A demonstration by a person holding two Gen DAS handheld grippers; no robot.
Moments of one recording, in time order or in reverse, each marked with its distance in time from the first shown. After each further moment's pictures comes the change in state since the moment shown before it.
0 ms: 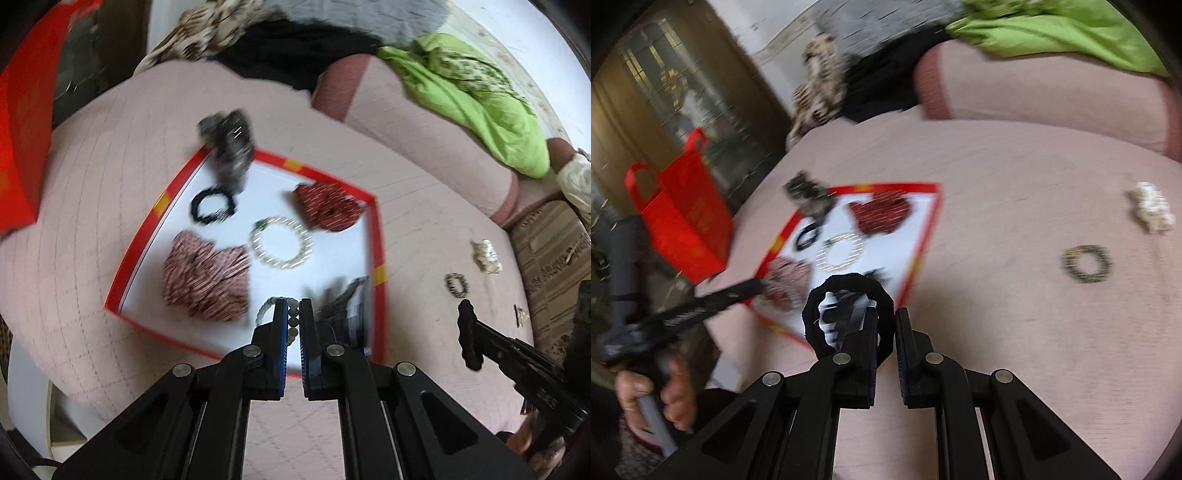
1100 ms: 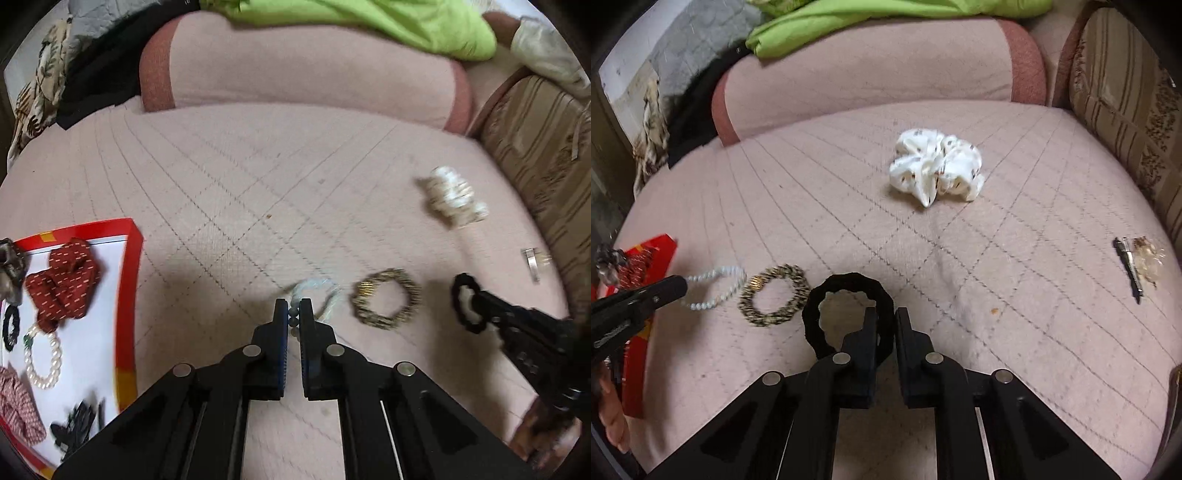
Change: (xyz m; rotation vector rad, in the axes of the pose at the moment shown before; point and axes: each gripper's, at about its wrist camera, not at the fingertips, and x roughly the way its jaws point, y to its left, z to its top) left arm 0.151 -0.250 0.014 0.403 0.062 -0.046; right arm -0.029 -0.258 -0.002 0.240 -0.076 -0.460
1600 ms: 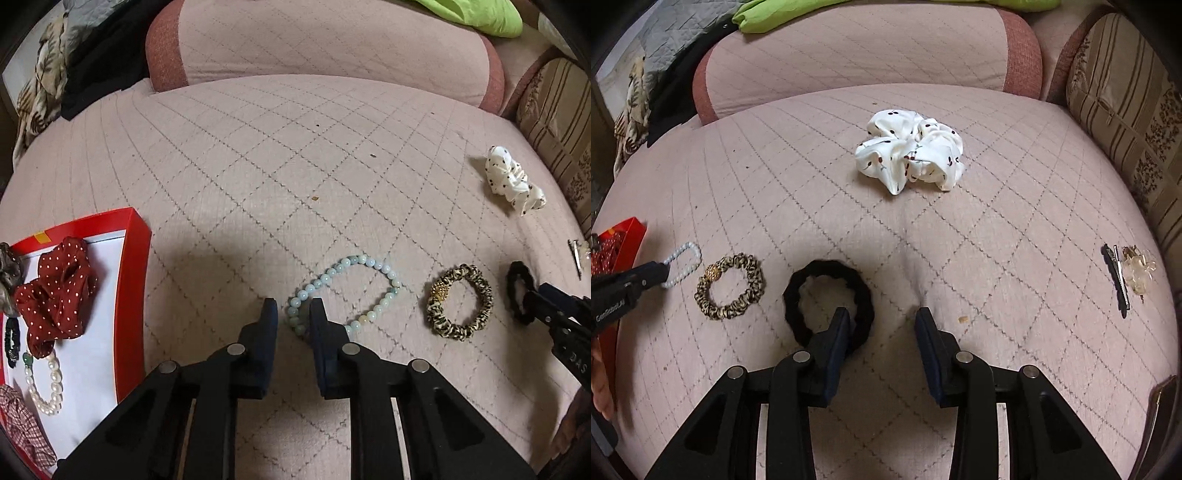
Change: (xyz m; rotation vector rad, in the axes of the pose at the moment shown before) left arm 0.061 0.023 0.008 0.019 0.080 0.122; right arm 0.024 -0.014 0.006 -0.062 0.079 -0.104
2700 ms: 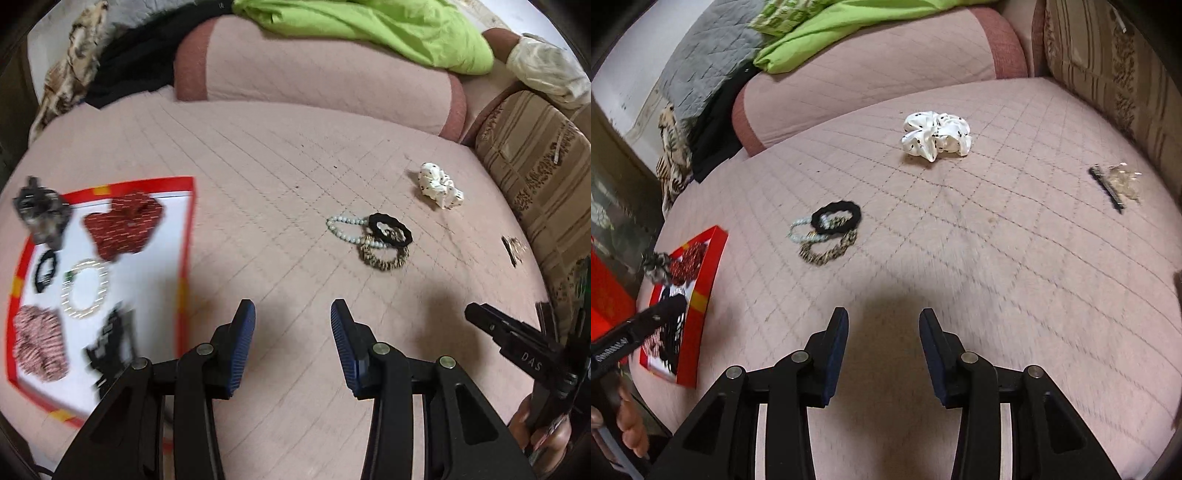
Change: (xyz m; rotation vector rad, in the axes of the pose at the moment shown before) left arm -0.103 0.013 -0.053 -0.076 -0.051 -0.122; right arm -0.069 0.010 -0.057 0.183 -0.046 0.224
